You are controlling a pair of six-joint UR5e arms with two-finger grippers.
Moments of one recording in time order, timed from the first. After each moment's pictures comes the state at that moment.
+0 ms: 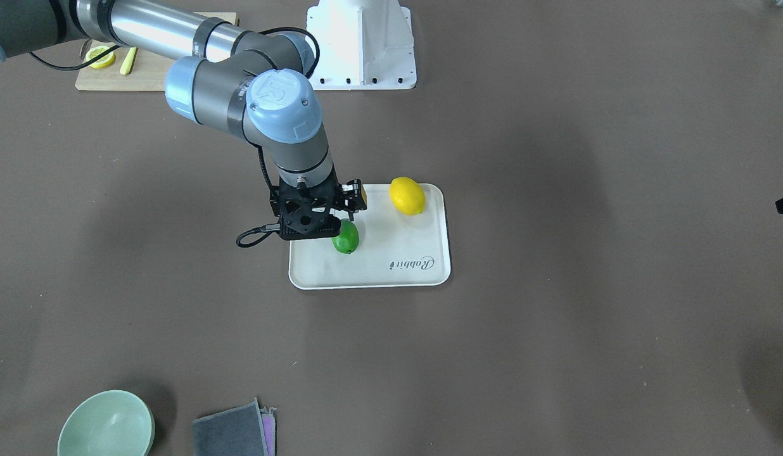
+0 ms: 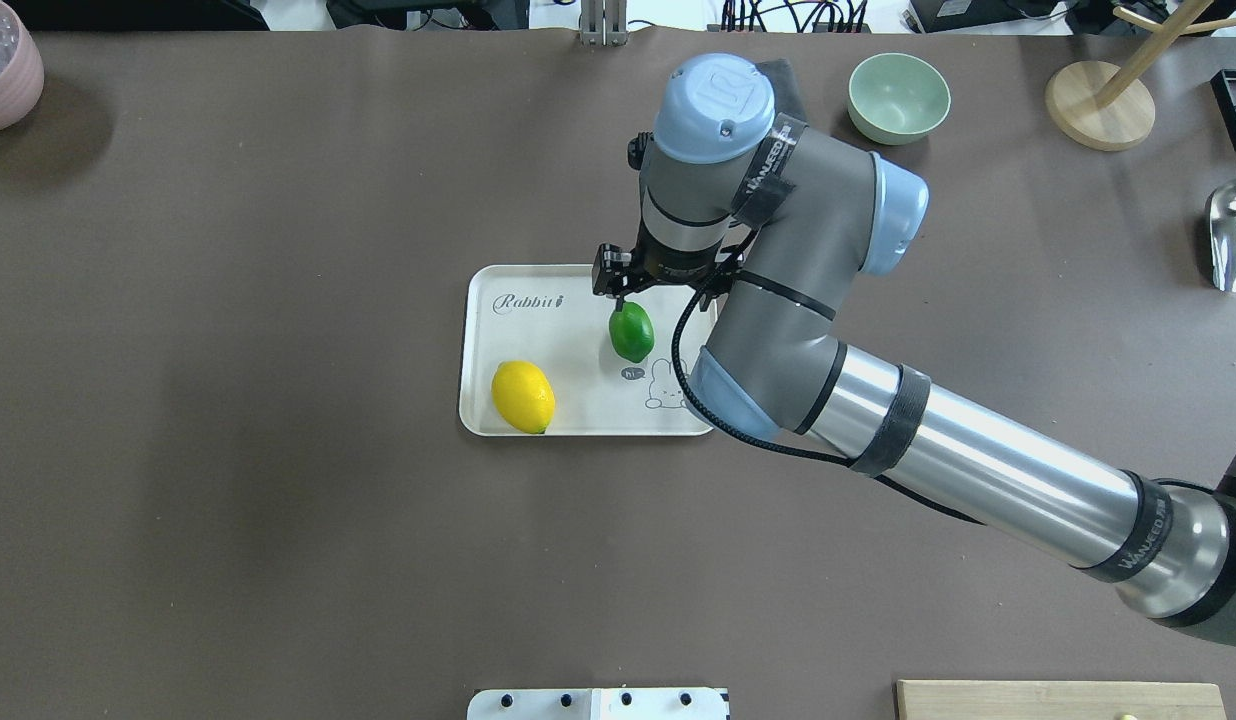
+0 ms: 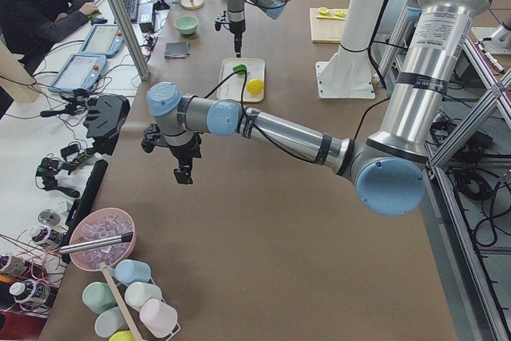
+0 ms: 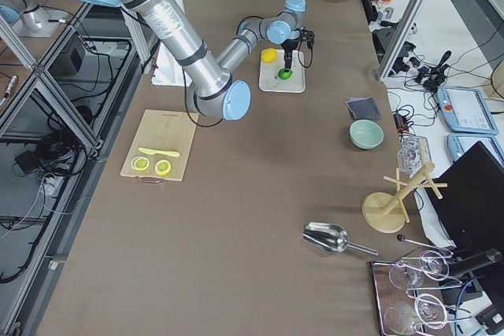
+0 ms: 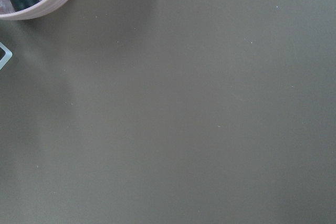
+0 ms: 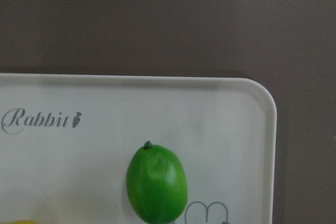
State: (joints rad) left arm -1.43 -1.83 -1.62 -1.38 -2.37 -0.06; right arm 0.68 -0.78 1.51 -1.60 2.05 1.06
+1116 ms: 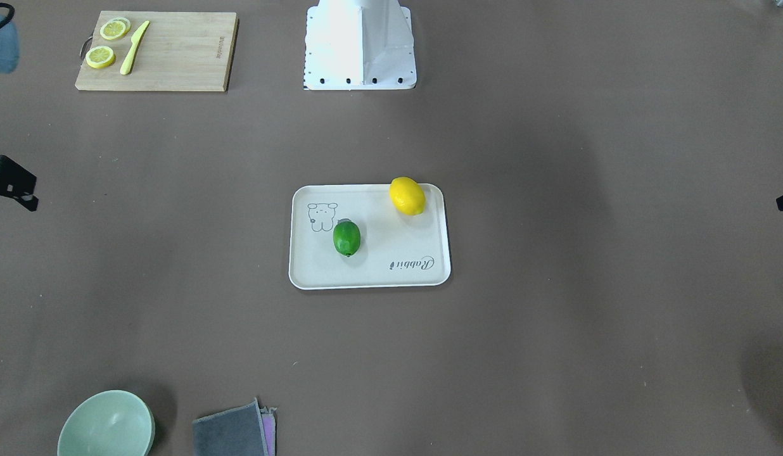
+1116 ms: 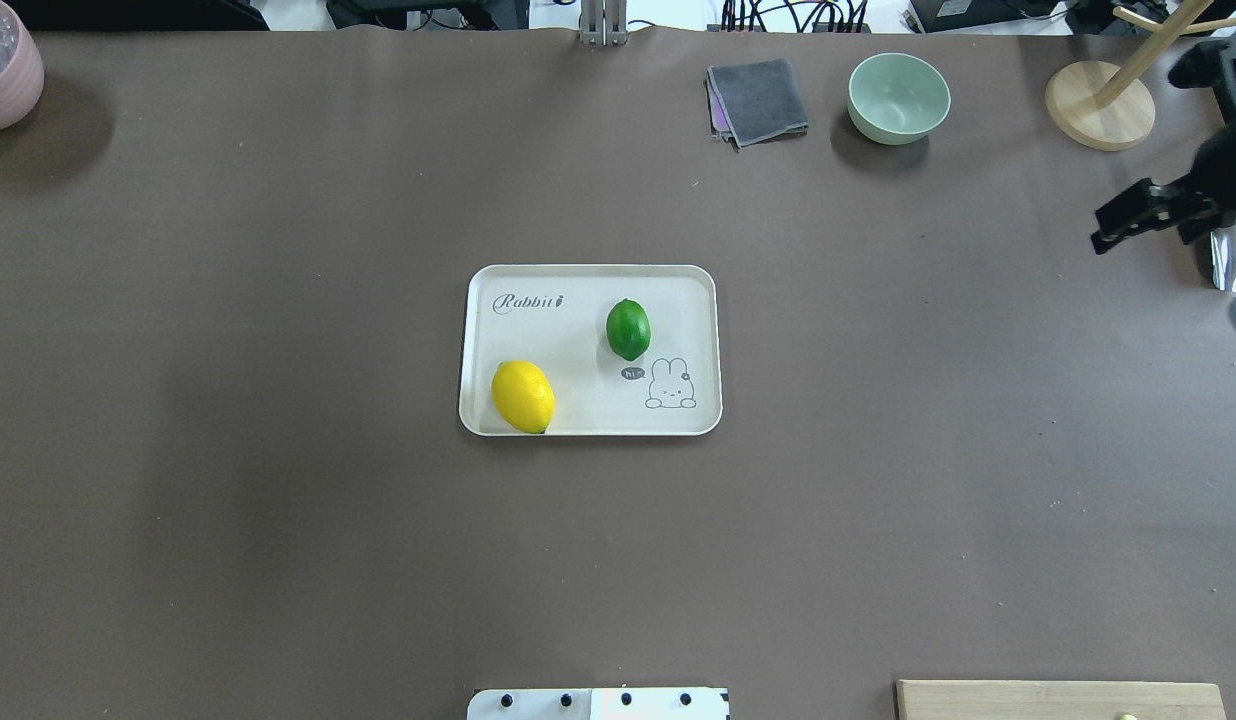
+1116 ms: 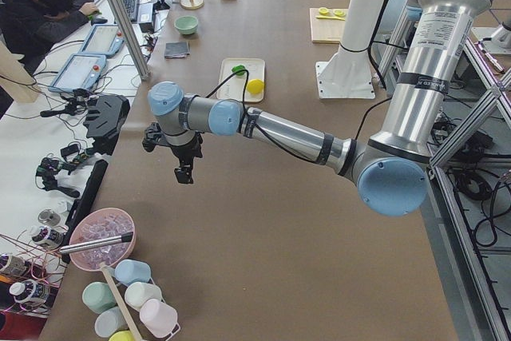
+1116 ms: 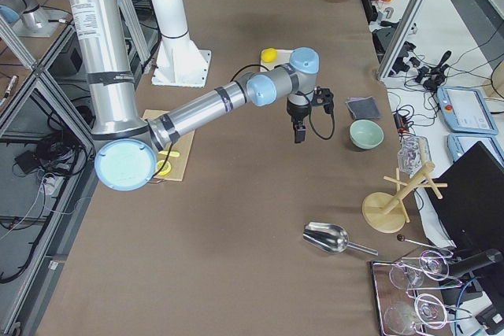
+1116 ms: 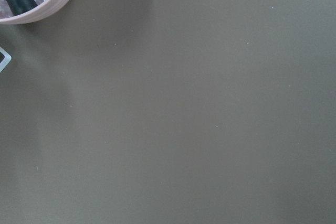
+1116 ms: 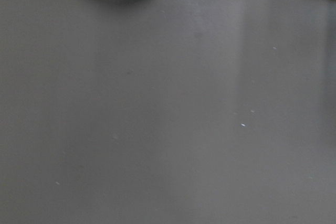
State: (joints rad) left arm -1.43 -1.82 -1.64 -1.39 -2.37 -0.05; right arm 1.24 -1.48 1.89 -1.61 2.28 0.35
